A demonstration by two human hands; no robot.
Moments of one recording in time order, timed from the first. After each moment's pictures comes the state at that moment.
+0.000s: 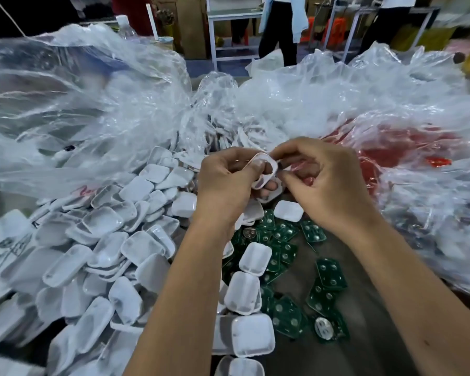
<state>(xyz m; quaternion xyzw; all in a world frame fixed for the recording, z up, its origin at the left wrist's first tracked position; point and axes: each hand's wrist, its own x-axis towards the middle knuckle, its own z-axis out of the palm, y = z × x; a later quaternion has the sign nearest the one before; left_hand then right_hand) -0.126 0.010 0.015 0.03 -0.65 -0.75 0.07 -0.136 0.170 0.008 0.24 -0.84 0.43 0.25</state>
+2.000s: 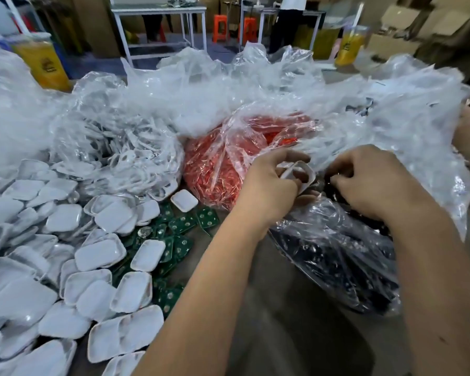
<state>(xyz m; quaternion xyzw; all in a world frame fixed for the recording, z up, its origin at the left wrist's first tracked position) -0.090 0.188 0.022 -0.14 -0.63 -0.74 -0.19 -0.047 0.341 0.057 -0.18 -0.96 0.17 0.08</state>
